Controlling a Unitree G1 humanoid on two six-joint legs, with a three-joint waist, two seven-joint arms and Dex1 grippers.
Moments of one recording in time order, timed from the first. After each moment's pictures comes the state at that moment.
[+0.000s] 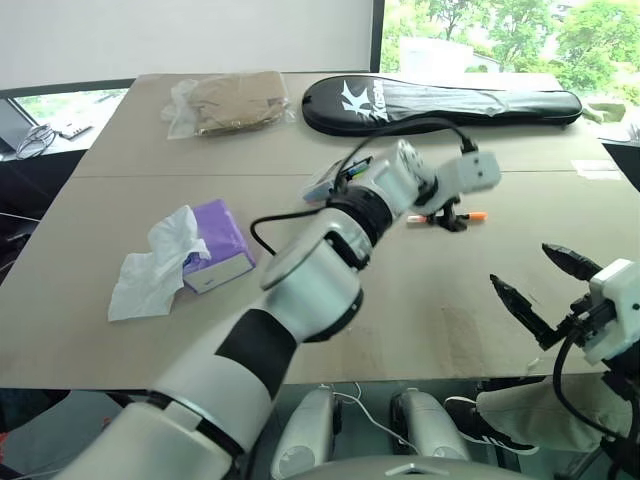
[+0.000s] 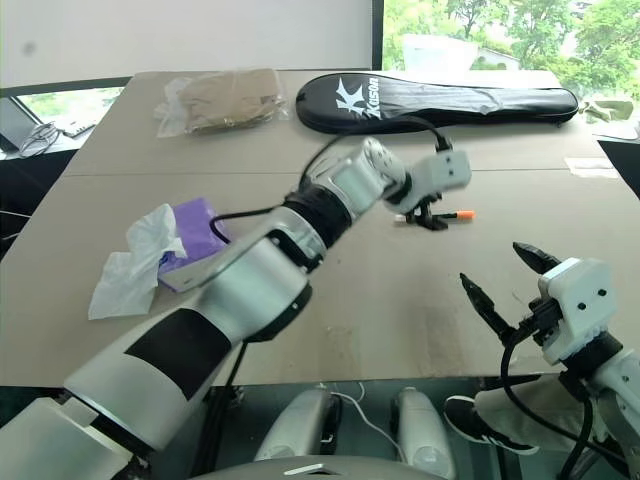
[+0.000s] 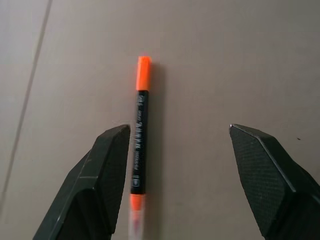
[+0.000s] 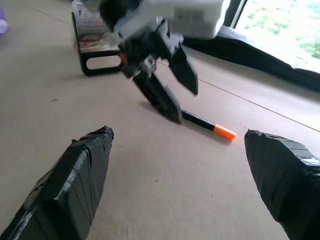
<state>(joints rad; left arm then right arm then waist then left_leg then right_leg) -1.52 -0.15 -0.54 1.31 0.10 0.27 -0.89 0.46 -0.58 -0.47 -0.95 0.55 0.49 0.45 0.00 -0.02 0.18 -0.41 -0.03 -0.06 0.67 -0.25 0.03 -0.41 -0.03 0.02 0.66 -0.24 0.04</state>
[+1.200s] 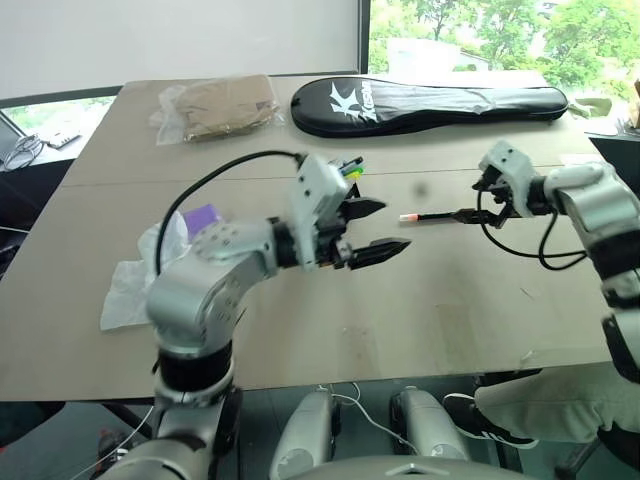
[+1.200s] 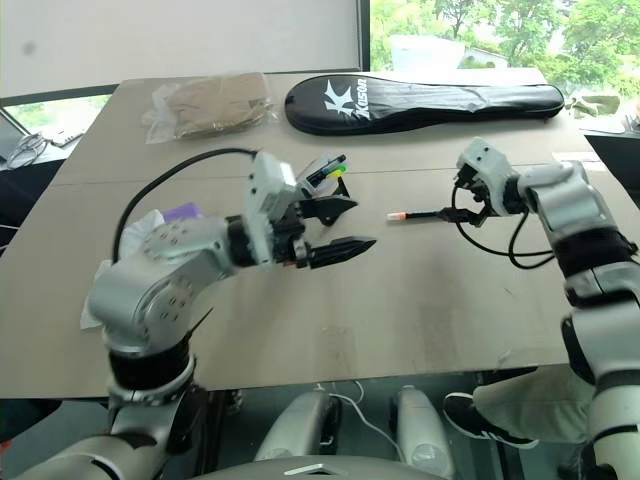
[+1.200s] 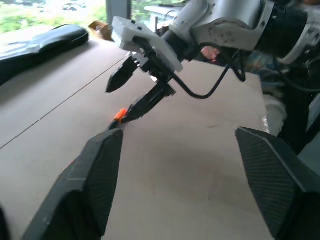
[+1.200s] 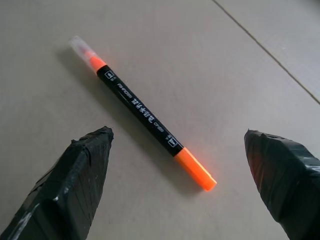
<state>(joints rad) -0.46 0.34 0.08 -0.69 -0.40 1.12 -0.84 -1.09 -0.65 0.39 0.87 0.05 0.37 1.09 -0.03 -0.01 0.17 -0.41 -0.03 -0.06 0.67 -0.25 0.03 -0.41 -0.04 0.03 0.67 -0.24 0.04</state>
